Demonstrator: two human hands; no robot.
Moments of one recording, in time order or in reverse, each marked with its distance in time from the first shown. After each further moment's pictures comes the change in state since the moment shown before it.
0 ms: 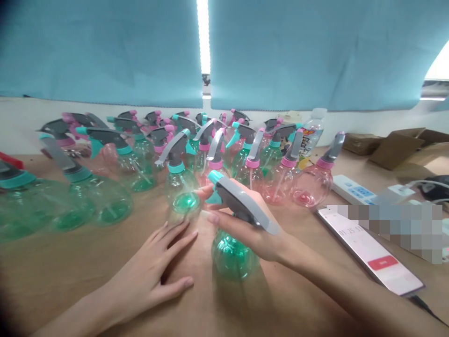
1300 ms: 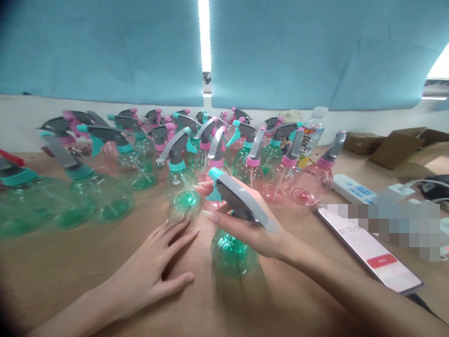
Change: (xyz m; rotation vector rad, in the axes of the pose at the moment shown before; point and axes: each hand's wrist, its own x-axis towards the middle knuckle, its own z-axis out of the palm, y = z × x) left_hand 0.003 0.002 -0.005 -0.045 -0.003 -0.005; right_hand -0.003 0.006 0.001 -0.030 0.008 -0.001
